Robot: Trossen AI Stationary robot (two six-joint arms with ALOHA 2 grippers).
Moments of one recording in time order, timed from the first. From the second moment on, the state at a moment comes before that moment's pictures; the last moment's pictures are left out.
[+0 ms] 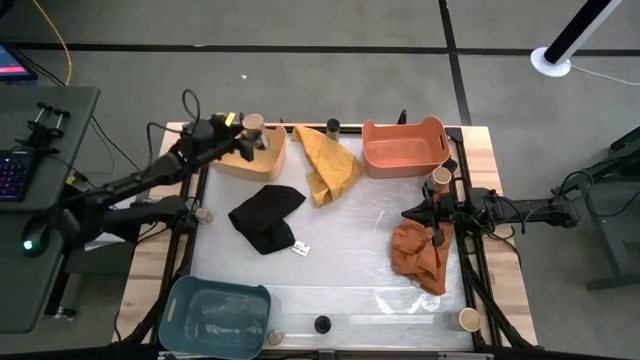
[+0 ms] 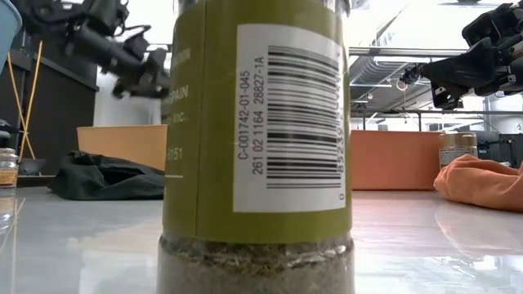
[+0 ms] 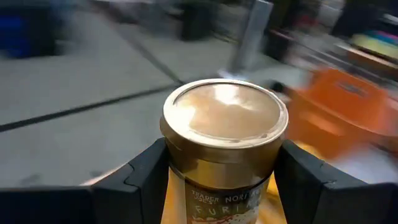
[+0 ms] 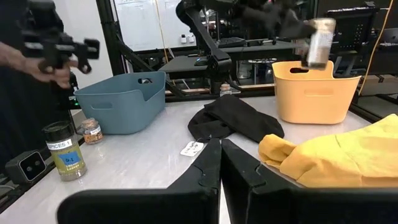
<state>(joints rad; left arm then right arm) 0.74 0.86 0.48 0.10 -0.14 -0.21 0.06 0.03 0.01 0.01 0.00 0.07</state>
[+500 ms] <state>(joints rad) 0.70 1.11 0.39 0.30 -0.37 -0.28 0.06 0.03 0.01 0.01 0.00 0.07</state>
